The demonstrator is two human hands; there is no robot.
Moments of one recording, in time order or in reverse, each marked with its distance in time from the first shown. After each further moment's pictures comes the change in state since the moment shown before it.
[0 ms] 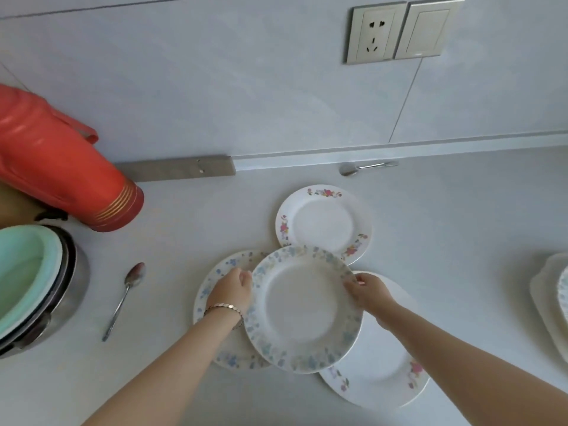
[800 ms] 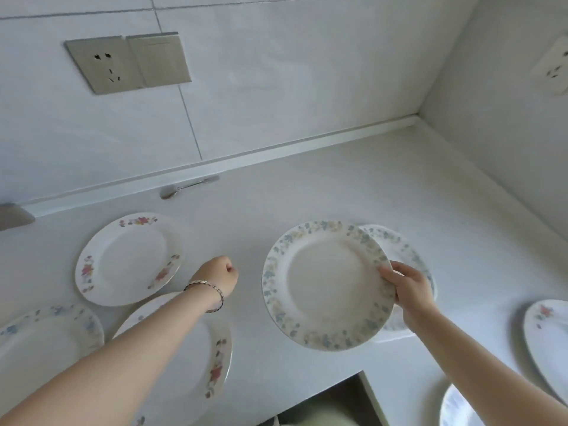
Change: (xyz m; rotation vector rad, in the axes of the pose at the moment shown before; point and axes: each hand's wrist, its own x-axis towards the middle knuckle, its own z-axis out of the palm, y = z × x) left_hand -0.074 0.260 0.180 0.189 -0.194 0.330; right_hand -0.094 0.155 -0.338 0.627 0.568 0.001
